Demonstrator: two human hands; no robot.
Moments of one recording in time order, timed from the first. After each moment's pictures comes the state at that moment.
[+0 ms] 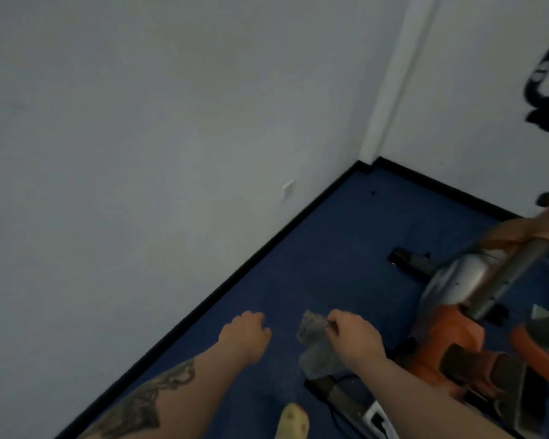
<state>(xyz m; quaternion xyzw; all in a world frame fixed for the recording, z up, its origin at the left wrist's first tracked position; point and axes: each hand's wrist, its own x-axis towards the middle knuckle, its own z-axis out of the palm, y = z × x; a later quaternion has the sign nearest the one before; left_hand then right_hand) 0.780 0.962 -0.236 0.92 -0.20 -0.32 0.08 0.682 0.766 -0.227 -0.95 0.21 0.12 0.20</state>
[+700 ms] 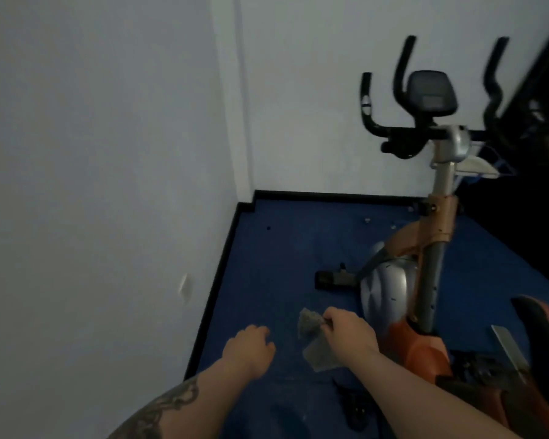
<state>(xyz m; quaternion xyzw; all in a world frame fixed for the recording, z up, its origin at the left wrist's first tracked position) 1.041 0.701 -0.221 0.82 -0.49 -0.31 0.03 0.872 0.588 -0.200 -0.84 0.50 0.01 0.22</state>
